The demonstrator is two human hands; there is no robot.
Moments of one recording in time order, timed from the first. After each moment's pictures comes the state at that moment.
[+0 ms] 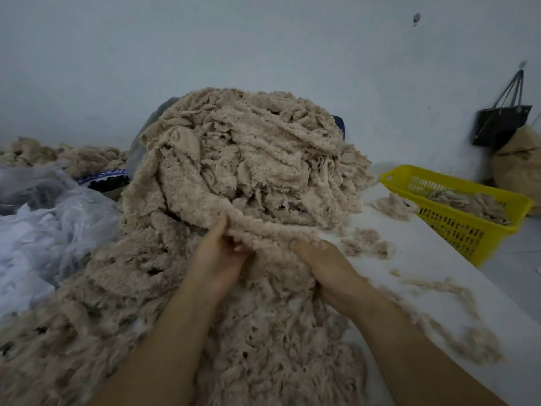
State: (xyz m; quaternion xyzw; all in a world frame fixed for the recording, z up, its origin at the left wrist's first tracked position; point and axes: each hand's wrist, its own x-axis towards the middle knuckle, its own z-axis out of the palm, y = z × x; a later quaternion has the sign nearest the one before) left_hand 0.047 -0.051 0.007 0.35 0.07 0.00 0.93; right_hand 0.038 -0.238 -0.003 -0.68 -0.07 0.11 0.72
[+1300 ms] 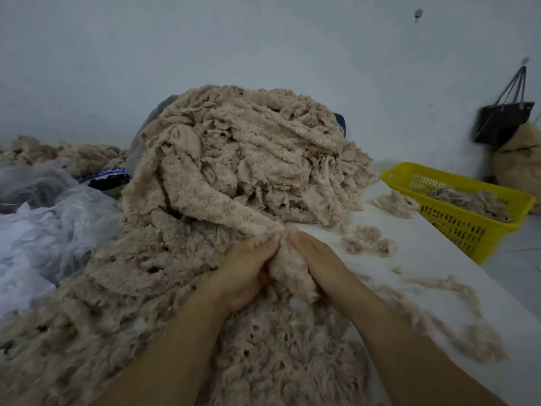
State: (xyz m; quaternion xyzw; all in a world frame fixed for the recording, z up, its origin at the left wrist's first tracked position) left_hand 0.029 -0.082 0.003 0.57 -0.04 -0.12 0.81; right_hand 0.034 -0.232 0.001 -0.76 -0.13 0.06 0.63
